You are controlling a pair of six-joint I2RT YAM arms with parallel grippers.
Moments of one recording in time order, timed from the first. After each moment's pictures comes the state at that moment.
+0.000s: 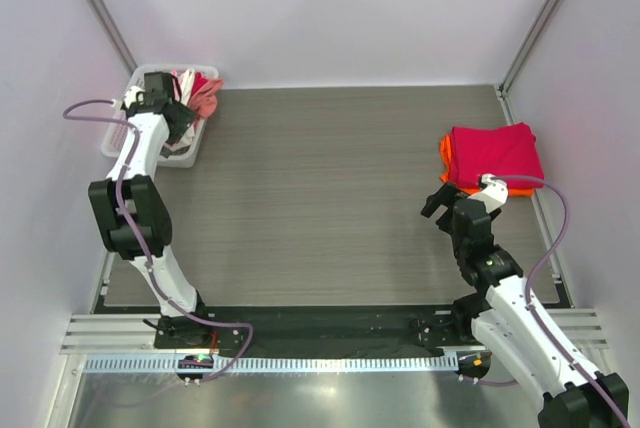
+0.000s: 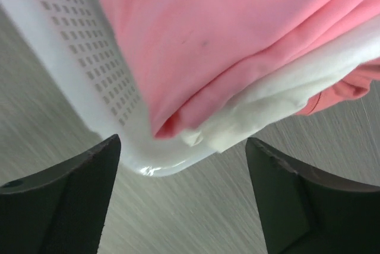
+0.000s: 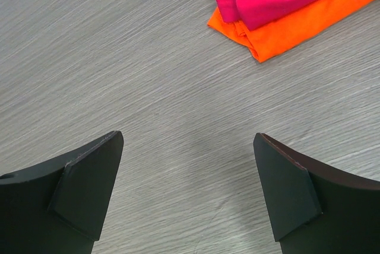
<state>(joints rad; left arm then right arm) 0.12 1.88 1.66 -0.71 -0.32 -0.87 0.29 0.62 0.37 -0.22 0.44 0.60</state>
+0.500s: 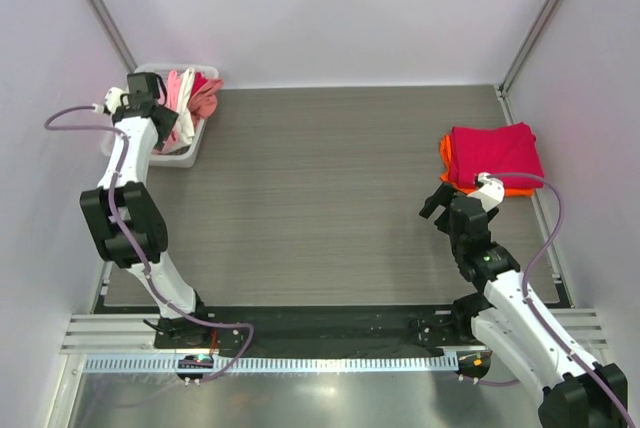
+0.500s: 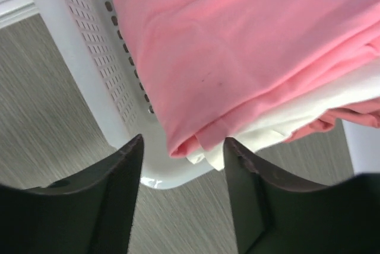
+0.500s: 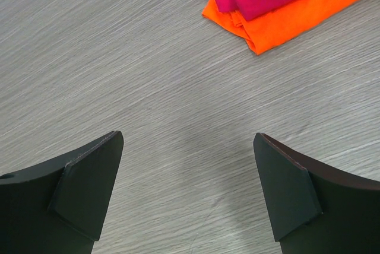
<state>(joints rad) 0.18 1.76 1.59 -0.66 -0.34 -0.93 0.29 0.68 0.38 -0.22 0.43 0.60</state>
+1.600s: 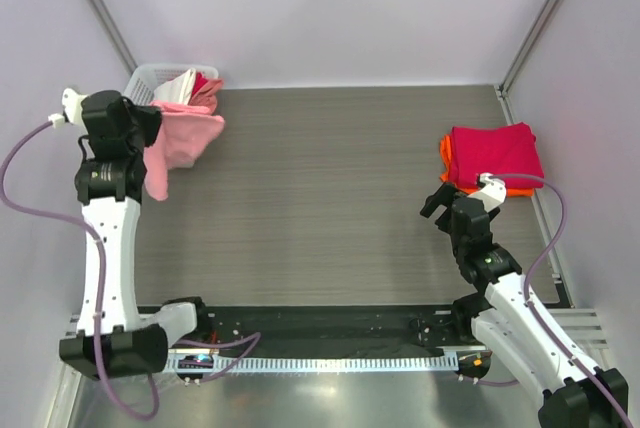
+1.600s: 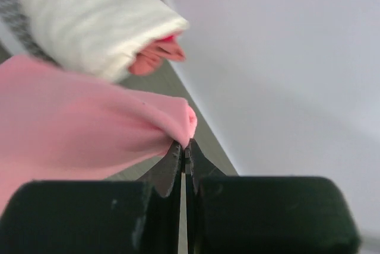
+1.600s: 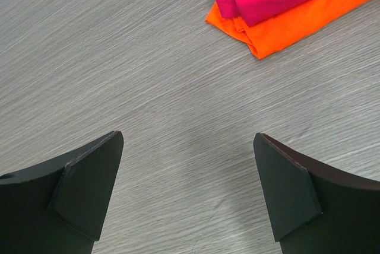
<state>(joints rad) 0.16 1.16 1.38 -0.57 -0.17 -1.00 0.29 0.65 0.38 -0.22 0.43 0.60</state>
